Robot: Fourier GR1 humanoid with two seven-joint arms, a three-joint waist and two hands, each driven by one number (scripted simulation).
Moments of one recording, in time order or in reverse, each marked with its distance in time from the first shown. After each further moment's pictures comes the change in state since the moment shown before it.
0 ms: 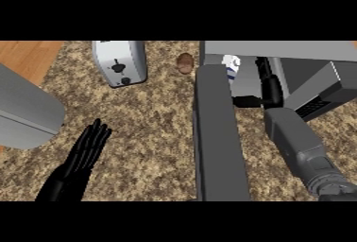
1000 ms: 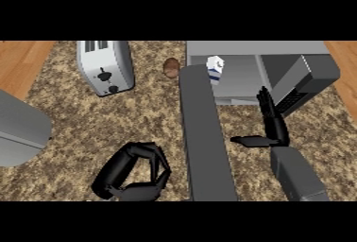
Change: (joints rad) left arm -0.230 0.002 -0.160 0.328 -0.184 -0.002 -0.024; right arm 0.360 0.054 0.077 -0.254 -0.018 0.202 -0.114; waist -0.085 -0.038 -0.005
